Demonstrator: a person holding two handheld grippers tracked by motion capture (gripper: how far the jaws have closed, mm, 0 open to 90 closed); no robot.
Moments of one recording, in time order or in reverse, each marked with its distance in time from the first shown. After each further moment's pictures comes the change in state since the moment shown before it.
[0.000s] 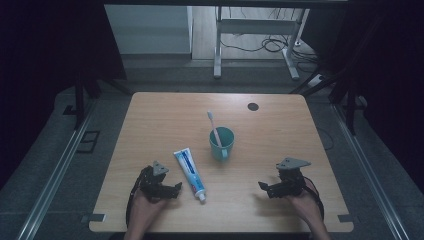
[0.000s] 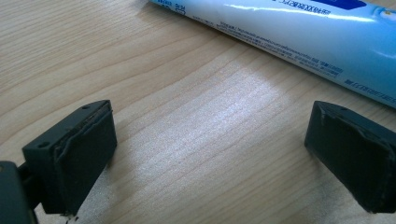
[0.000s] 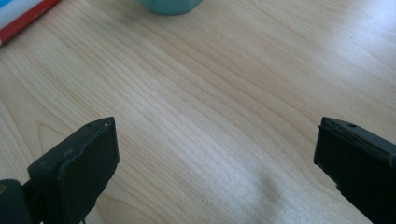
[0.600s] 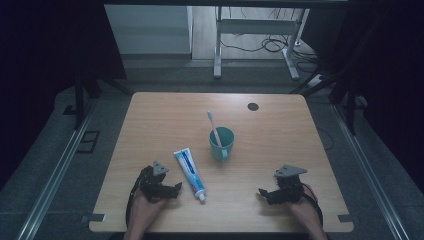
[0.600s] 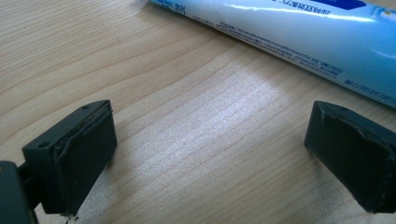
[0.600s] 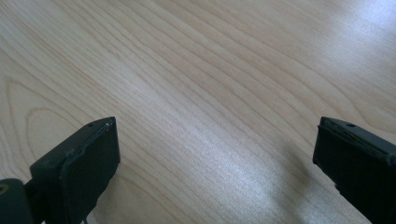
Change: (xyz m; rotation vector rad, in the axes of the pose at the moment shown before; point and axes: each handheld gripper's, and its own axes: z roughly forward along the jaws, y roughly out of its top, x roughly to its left) left arm 0.000 0.000 0.000 0.001 -0.001 0.002; right arm 0.004 -0.024 0.012 0.042 -0.016 -0.027
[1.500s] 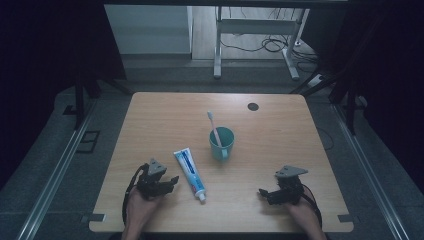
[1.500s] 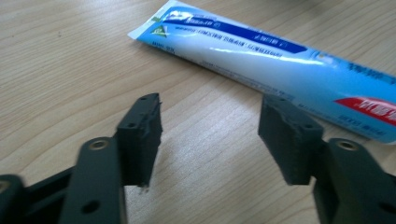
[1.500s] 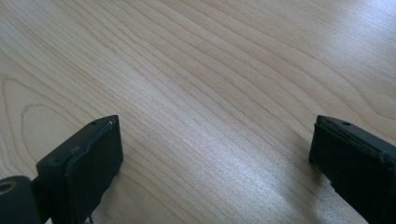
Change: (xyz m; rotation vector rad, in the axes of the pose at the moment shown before) left arm 0.000 0.011 -0.024 -0.074 -0.053 0.016; right arm -0.003 -0.005 0.003 0.001 0.014 0.031
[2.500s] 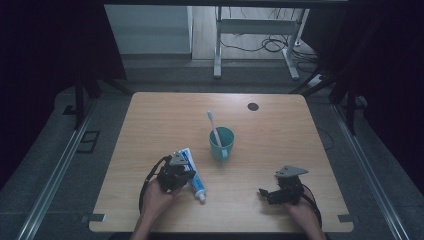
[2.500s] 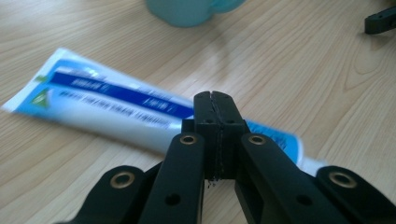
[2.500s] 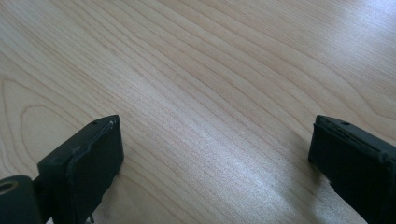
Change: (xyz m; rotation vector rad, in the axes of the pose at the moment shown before) left arm -0.041 0.051 0.022 0.078 -0.205 0.100; right arm 0.000 0.000 0.000 -0.001 -0.002 0.001
